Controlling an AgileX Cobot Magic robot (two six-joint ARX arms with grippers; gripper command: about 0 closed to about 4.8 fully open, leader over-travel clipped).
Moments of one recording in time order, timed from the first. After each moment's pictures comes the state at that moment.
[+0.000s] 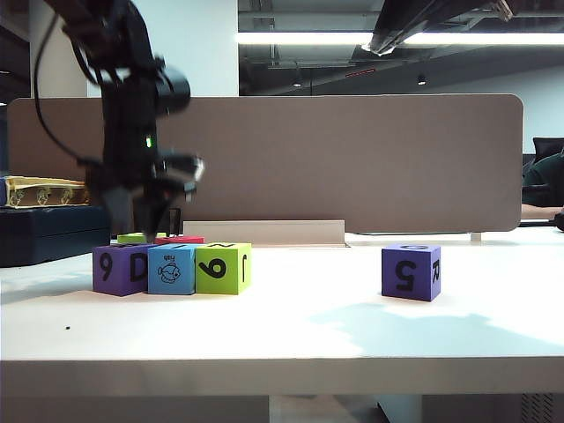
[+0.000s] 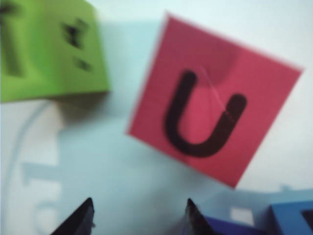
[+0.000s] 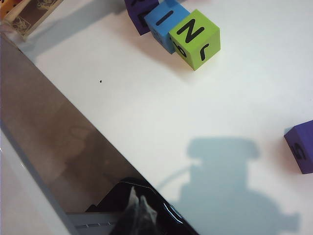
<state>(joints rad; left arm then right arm) -0.30 2.08 1.78 -0.87 -0.21 0.21 0.57 1.20 1.17 -0.79 -0.33 0.05</state>
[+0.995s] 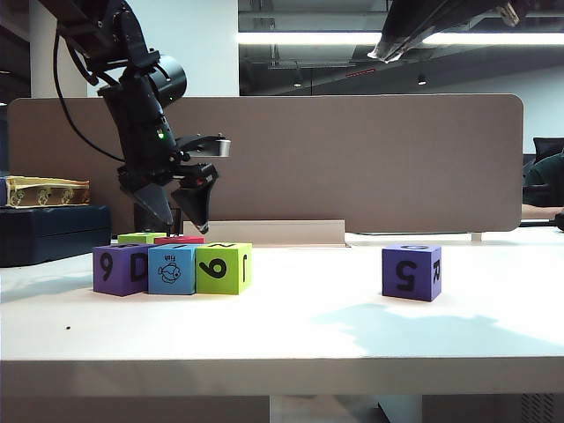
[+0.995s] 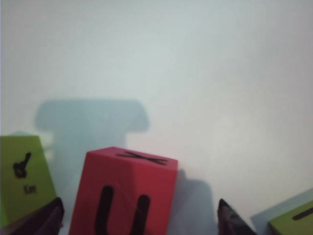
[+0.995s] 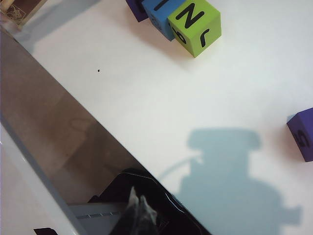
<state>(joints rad) -0.28 2.10 1.79 -0.69 0.11 0.38 0.57 1.20 1.17 -0.82 -0.33 0.05</state>
